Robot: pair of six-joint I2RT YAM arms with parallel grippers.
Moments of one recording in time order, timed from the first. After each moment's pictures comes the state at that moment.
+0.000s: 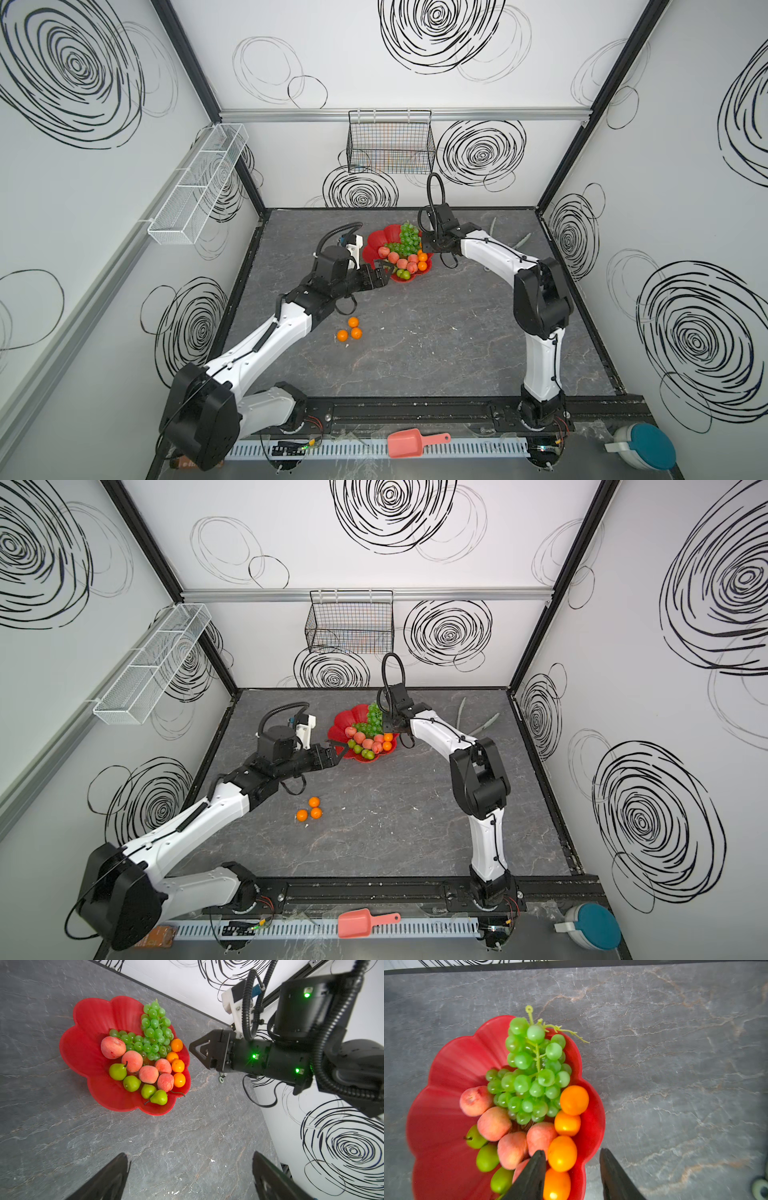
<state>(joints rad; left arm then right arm) -0.44 1.16 0.84 -0.15 0.26 -0.64 0.49 1.98 1.60 -0.51 0.12 0.38</state>
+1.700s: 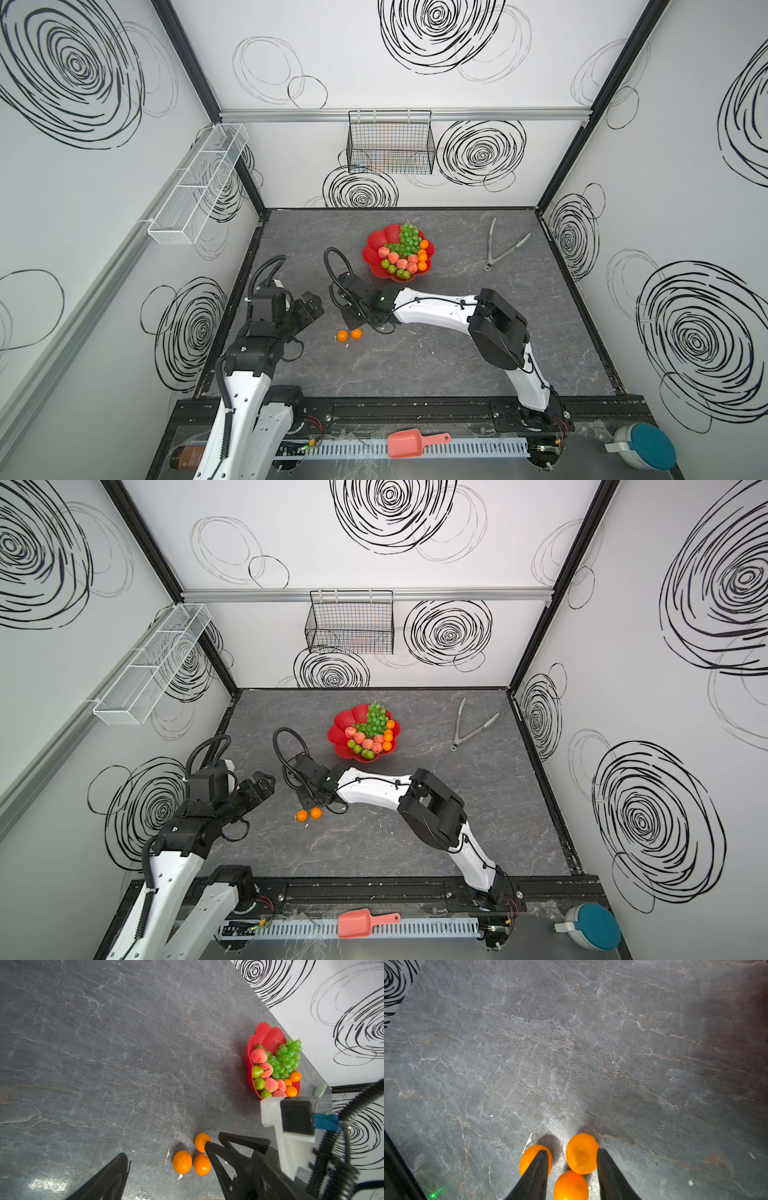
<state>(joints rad) 0.03 0.65 0.66 -0.78 0.10 -0.68 1.08 2.15 1.66 -0.47 0.06 0.52</state>
